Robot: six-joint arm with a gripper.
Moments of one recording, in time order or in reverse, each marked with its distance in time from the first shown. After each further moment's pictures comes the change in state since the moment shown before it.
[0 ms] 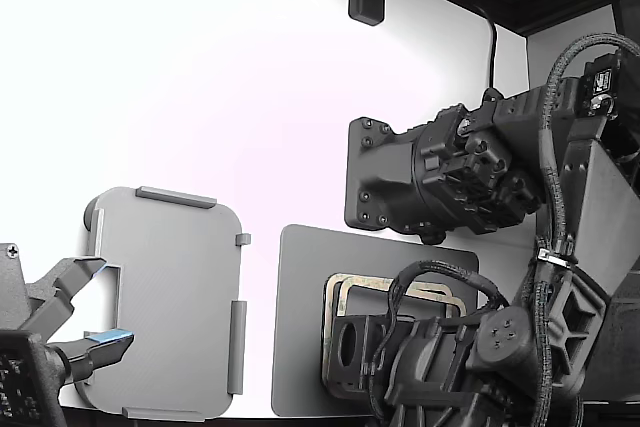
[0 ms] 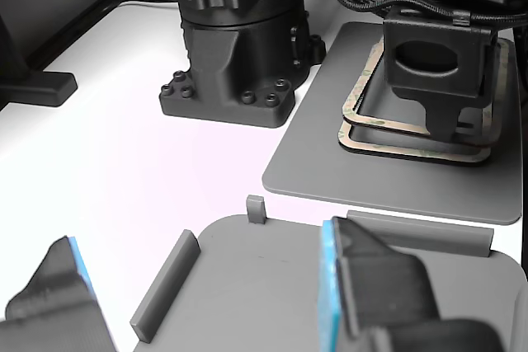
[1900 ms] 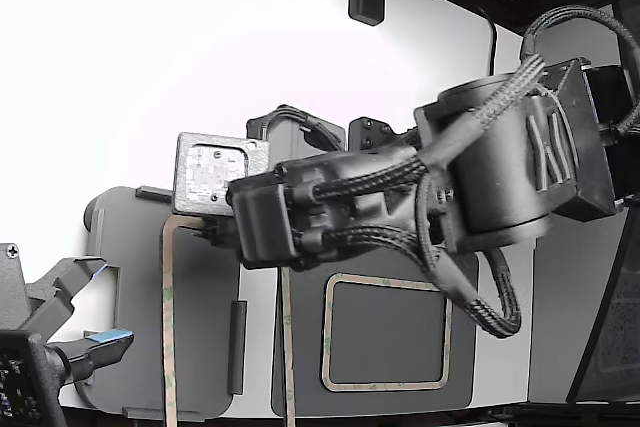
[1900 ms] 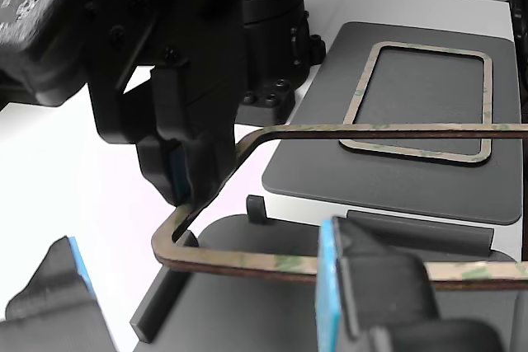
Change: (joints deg) arm -42.1 -13.6 -38.3 13.5 -0.4 42.2
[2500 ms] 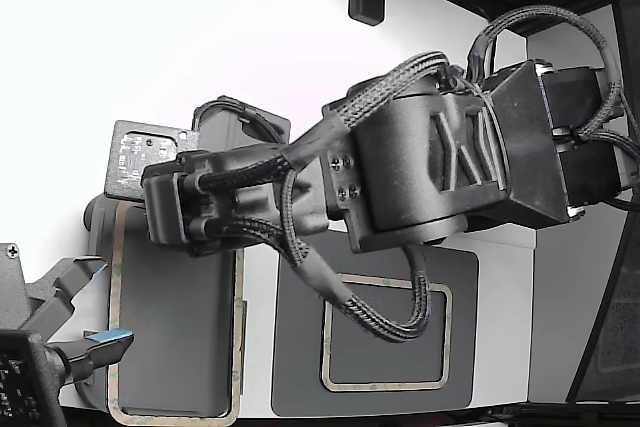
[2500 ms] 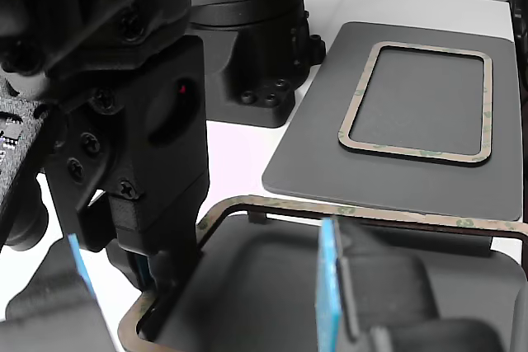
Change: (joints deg) arm -2.0 -12.0 -8.8 0.0 2.6 -1.4
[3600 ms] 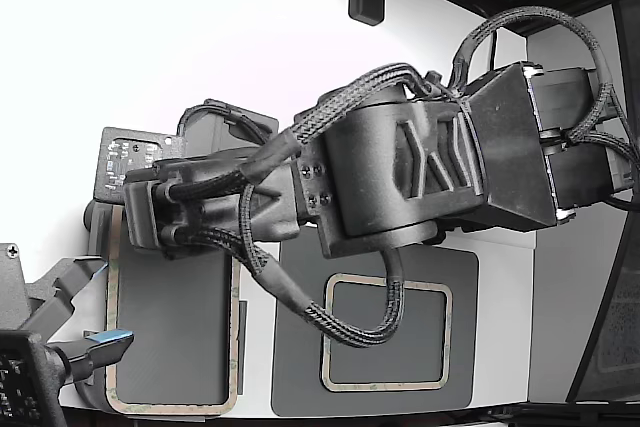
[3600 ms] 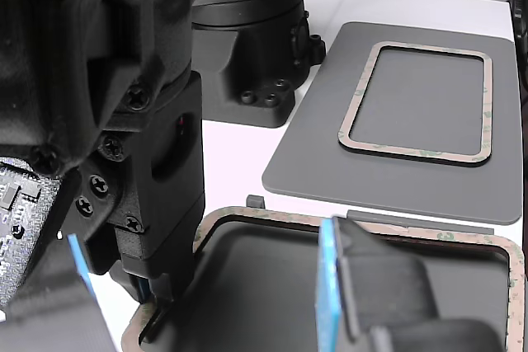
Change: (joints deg) arm 0.0 -2.6 0.3 0.0 1.8 -1.6
